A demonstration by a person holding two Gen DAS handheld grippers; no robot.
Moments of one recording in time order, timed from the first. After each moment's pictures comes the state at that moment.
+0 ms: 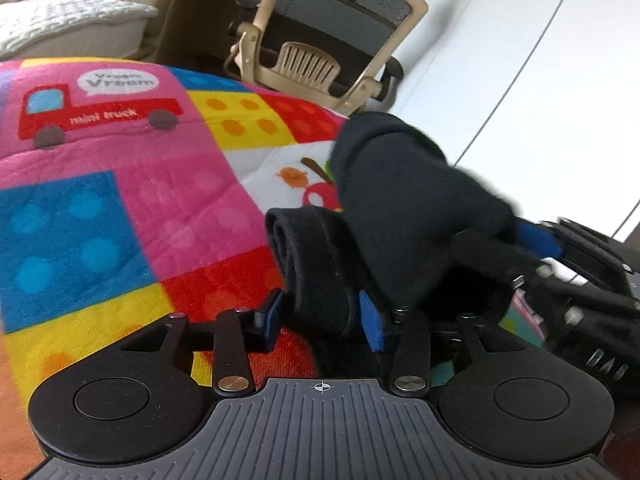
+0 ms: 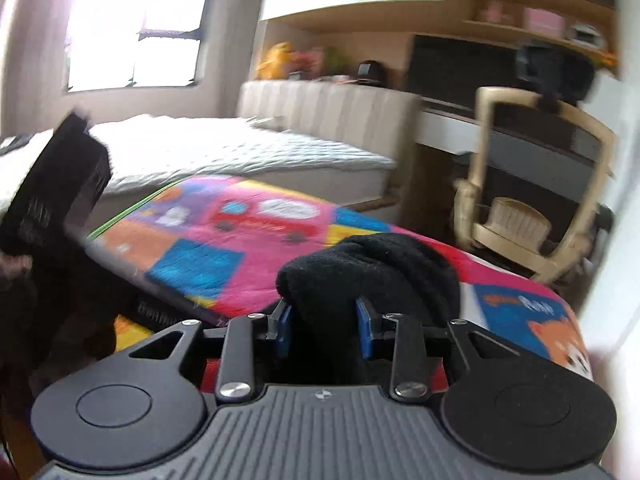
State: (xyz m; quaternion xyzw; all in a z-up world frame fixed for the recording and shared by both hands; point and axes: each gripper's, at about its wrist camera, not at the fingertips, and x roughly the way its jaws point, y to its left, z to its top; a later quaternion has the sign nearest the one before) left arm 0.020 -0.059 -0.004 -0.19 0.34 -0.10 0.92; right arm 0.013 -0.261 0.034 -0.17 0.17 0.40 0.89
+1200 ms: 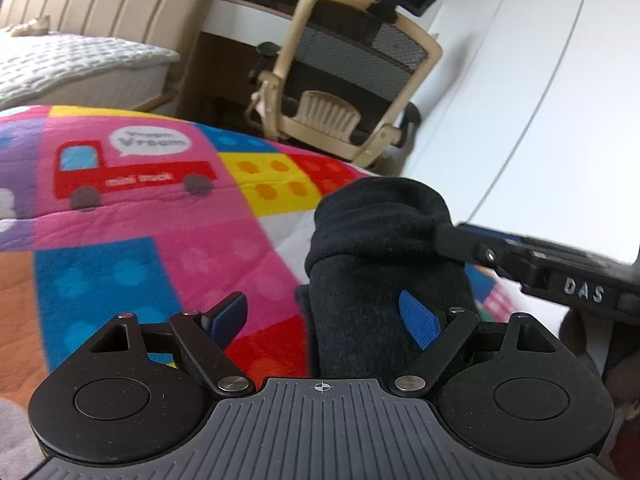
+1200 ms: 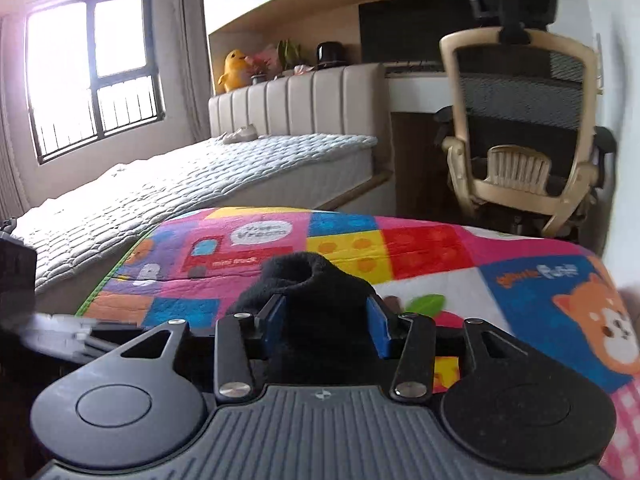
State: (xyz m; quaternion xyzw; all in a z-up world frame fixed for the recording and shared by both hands) left arm 0.025 -0.040 0.009 -0.19 0.29 -0.05 0.94; right arm 0.091 -0.249 0.047 -0.03 0.25 0.38 0.89
